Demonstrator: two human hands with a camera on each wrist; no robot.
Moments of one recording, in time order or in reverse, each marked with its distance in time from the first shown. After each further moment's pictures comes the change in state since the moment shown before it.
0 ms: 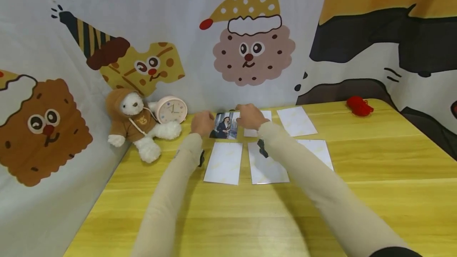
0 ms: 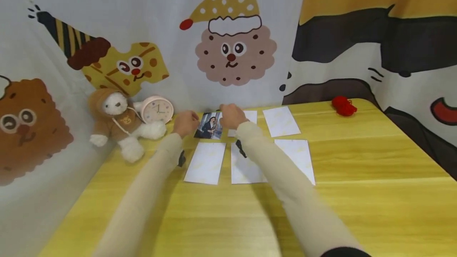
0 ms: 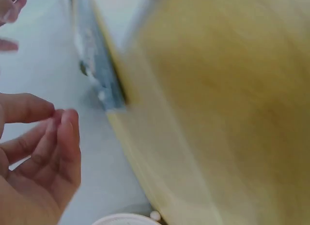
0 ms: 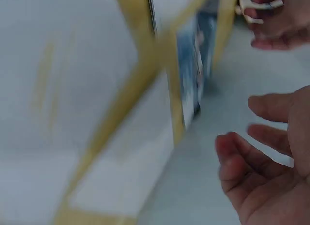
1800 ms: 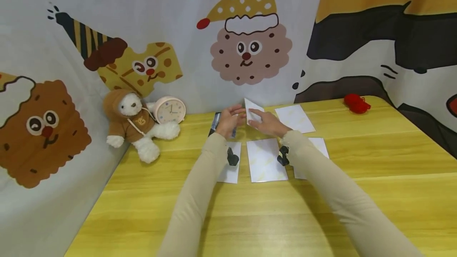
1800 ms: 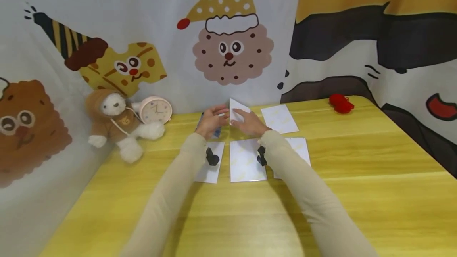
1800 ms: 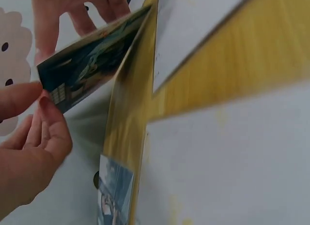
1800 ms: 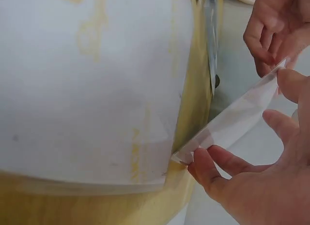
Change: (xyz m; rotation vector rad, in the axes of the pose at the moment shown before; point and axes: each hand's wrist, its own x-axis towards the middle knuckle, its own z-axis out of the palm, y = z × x) left_hand -0.005 0.077 0.043 -1.182 -0.225 -0.117; right_hand -0.050 0.051 -0.002 0.317 -0.117 0.106
